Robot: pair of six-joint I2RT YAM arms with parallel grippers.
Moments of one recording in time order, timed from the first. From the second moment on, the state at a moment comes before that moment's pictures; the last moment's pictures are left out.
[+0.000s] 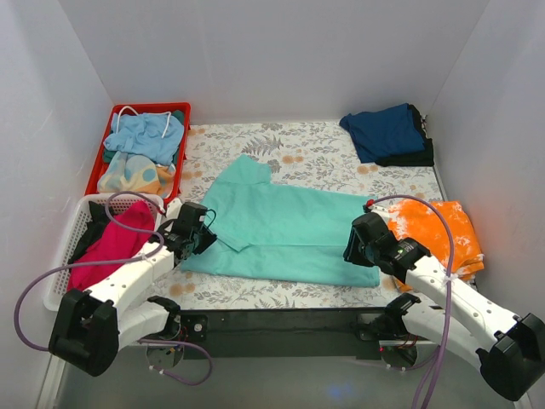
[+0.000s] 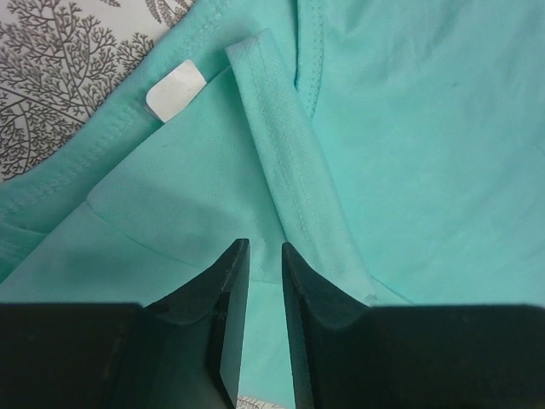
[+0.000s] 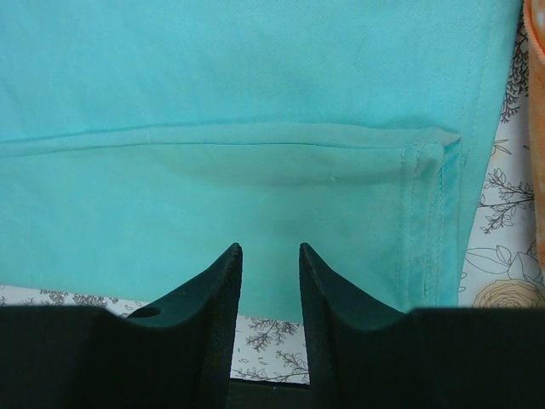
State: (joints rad) left arm -0.41 1.06 0.54 -0.41 -0.24 -1.04; right arm 0.64 0.86 0.55 -0.66 0.20 0.73
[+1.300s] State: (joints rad) left arm -0.47 1.53 0.78 0.02 -0.30 -0.87; right arm 0.65 0.85 0.55 -0.66 0.27 0.73
